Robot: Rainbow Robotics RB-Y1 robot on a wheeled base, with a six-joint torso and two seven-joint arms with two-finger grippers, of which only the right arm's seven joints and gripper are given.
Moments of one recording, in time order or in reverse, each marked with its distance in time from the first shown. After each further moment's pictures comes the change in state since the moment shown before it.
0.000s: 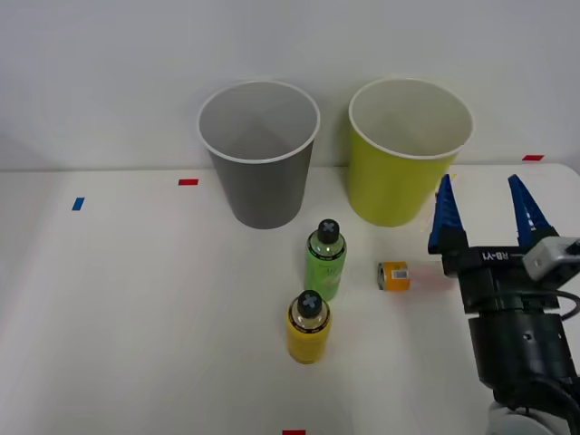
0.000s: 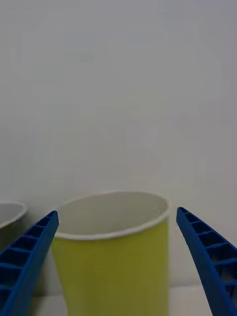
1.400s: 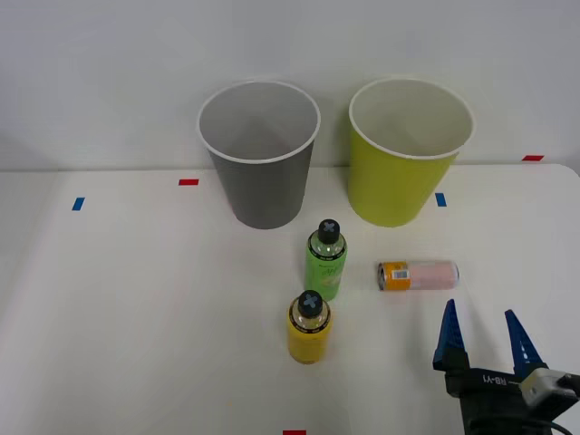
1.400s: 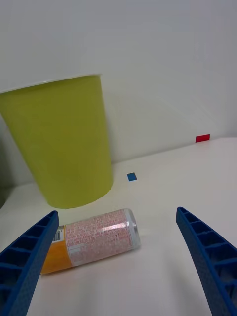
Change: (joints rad) arm 0.355 0.304 -0.127 0.238 0.594 -0.009 -0.586
